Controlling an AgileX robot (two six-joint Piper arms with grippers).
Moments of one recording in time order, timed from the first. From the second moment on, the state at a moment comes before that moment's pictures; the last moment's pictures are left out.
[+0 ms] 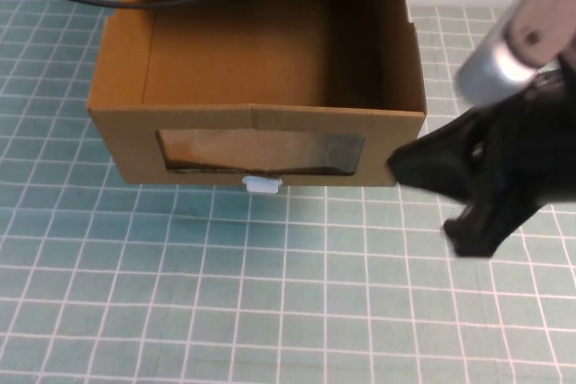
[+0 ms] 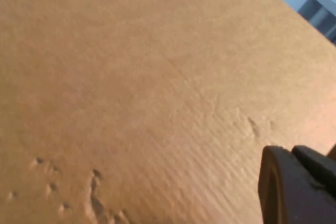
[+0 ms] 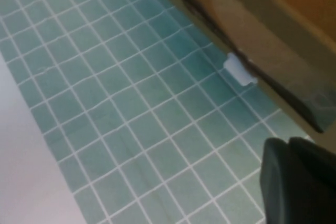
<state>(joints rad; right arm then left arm) 0.56 1.12 -1.15 0.42 0.83 -0.60 -0.17 1.93 -2.08 -0.80 1.02 0.55</state>
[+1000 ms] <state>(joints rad) 1.02 1.60 -1.15 -0.84 0.45 0.11 -0.17 2.00 -2.12 -0.82 1.06 0.55</state>
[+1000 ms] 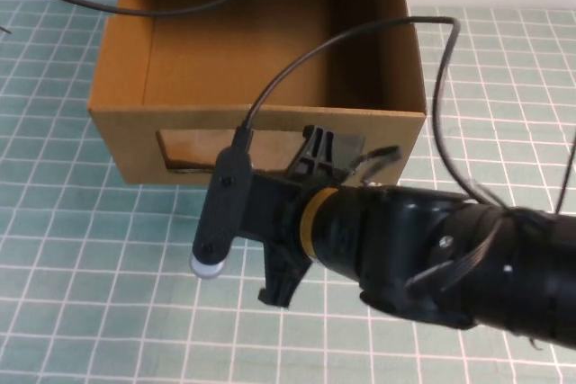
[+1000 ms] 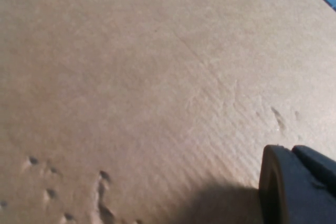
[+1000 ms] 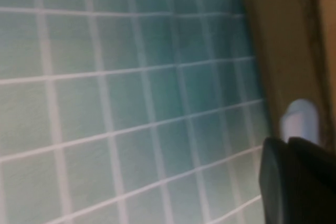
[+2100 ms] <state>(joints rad) 0.89 1.78 -1.34 -1.61 0.34 0.83 -0.17 2.00 -2.13 -0.82 1.08 0.55</state>
